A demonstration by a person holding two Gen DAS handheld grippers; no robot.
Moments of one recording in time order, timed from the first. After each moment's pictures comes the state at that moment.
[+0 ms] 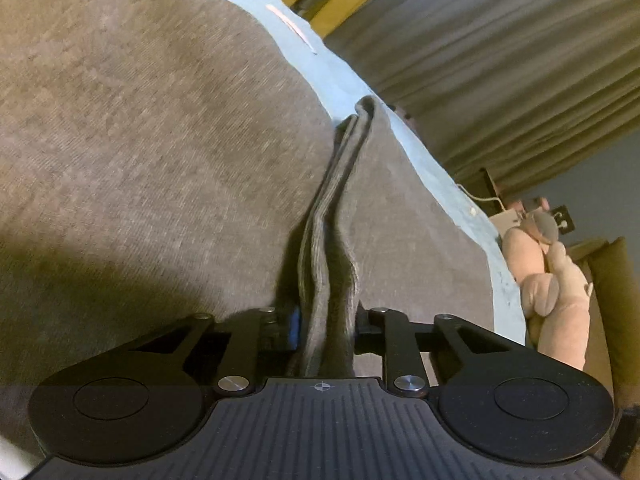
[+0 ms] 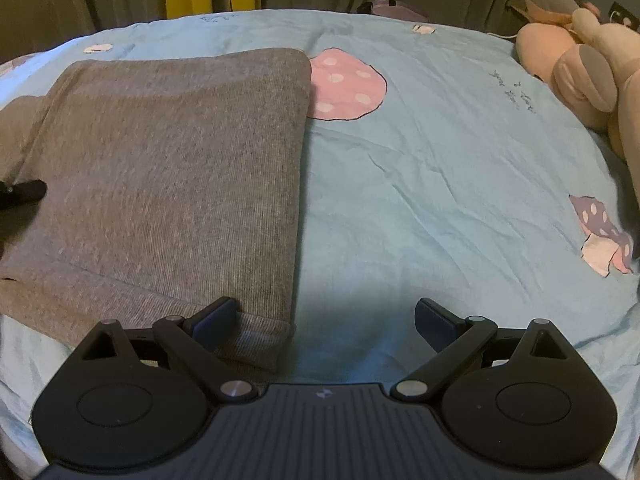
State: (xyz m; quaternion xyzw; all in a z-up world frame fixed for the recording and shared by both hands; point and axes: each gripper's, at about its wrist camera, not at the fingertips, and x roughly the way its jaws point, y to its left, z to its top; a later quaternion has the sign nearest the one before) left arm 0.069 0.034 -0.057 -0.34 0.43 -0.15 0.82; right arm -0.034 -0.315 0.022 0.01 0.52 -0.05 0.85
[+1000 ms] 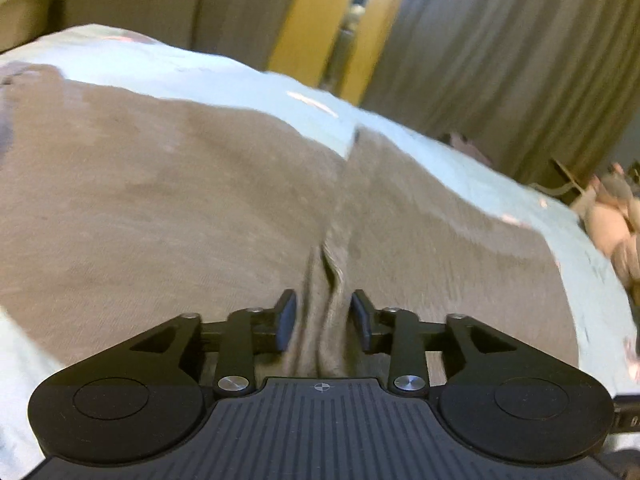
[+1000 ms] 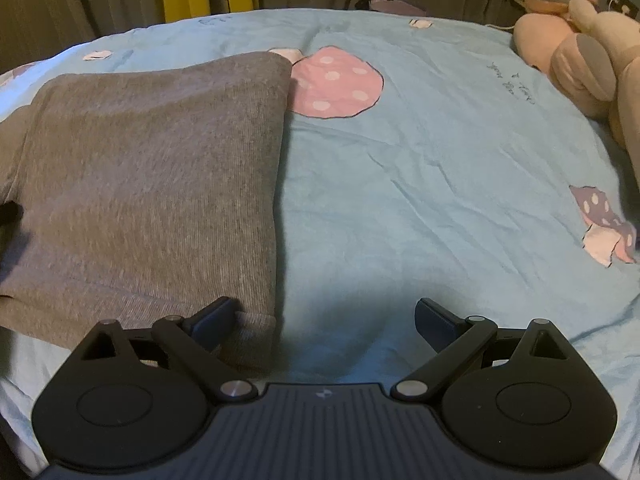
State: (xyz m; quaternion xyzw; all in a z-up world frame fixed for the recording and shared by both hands) left arm 0.011 0.016 0.000 -0.16 0.37 -0.02 0.91; right arm -0.037 -0.320 0.030 0.02 0.52 -0.05 0.85
